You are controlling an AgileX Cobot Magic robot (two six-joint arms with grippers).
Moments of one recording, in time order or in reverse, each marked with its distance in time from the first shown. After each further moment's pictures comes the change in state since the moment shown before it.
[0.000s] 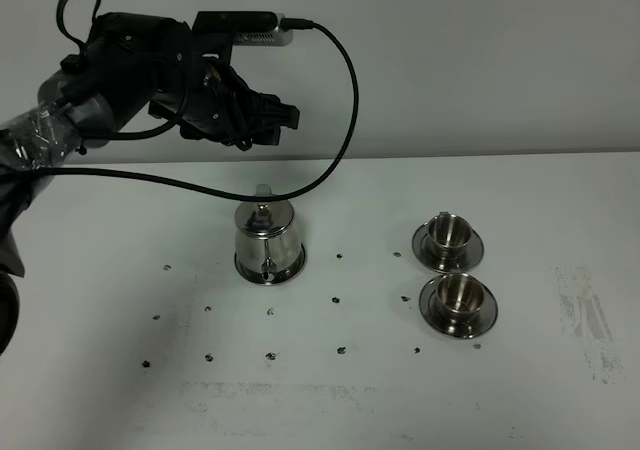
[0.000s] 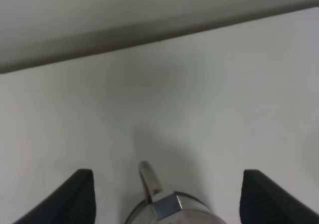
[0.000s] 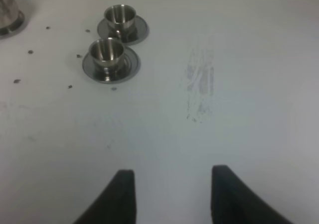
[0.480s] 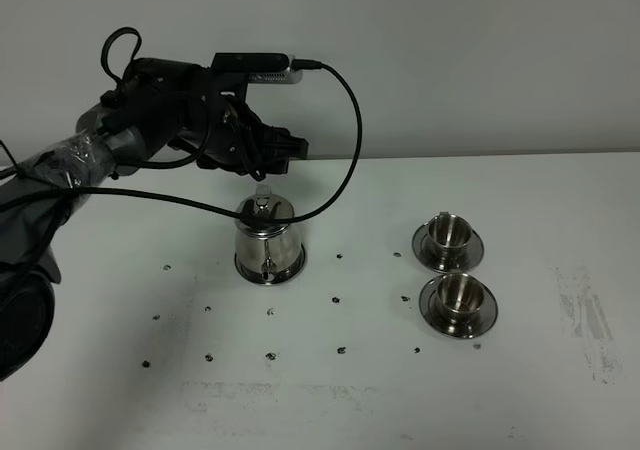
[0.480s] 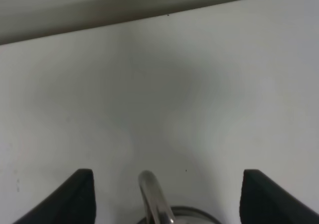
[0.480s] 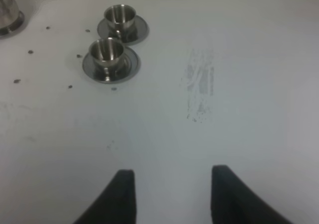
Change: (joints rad) left arm 0.000 0.110 0.000 -0.002 -0.084 -0.006; right arm 0.000 0.000 0.000 0.000 0.000 0.000
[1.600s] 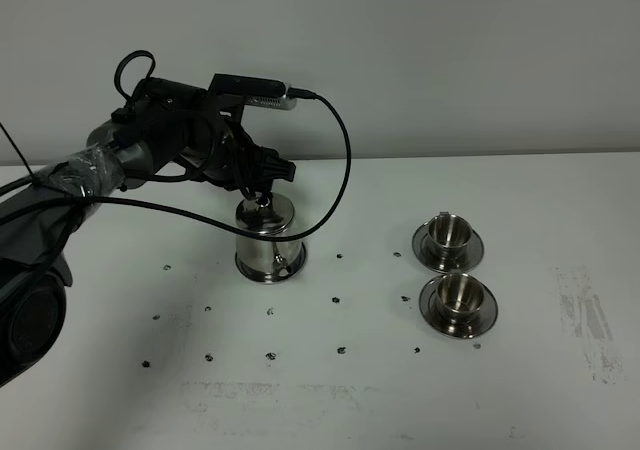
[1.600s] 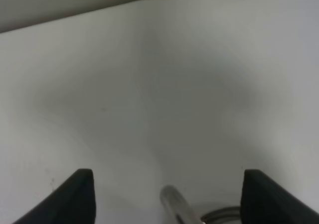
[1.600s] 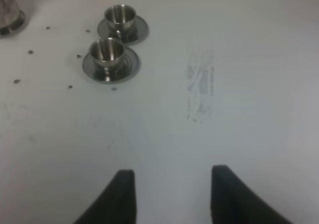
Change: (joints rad) left arm 0.014 0.050 0.000 0.111 -0.009 0.005; right arm 0.000 0.000 0.000 0.000 0.000 0.001
